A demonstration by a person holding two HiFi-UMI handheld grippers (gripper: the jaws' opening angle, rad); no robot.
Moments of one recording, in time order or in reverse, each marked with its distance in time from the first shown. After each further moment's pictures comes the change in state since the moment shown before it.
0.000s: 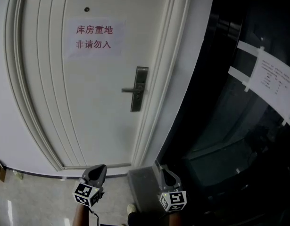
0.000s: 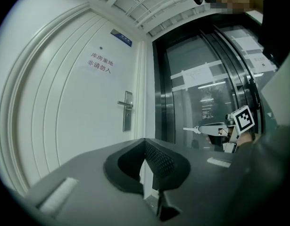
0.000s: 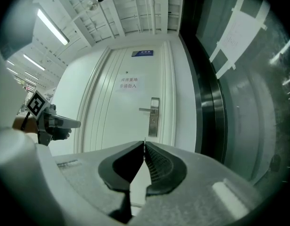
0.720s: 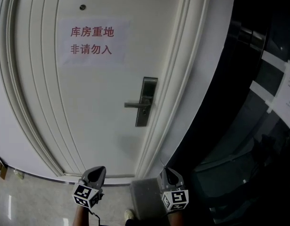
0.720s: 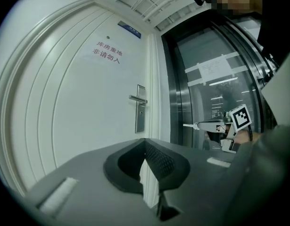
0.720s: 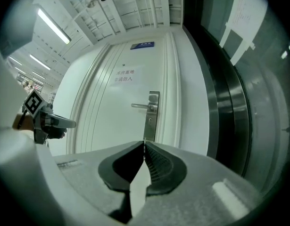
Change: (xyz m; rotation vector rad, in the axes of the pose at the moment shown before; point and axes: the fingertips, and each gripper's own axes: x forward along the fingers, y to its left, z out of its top) left arm 0.097 0.072 -0.001 -0.016 0.008 0.095; right arm 0.143 -0.052 0.006 -0.044 -0.017 0.075
